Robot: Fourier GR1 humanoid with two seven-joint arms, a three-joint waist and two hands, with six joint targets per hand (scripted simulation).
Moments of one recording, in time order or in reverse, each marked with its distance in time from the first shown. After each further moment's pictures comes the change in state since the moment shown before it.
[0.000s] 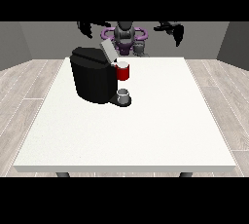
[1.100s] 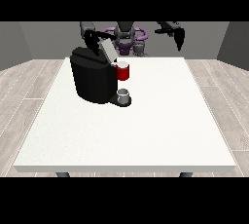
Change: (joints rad) left arm 0.155 0.049 -0.075 -0.319 0.117 0.070 0.105; right arm -0.245 0.024 -0.011 0.240 0.054 0.014 -0.062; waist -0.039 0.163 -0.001
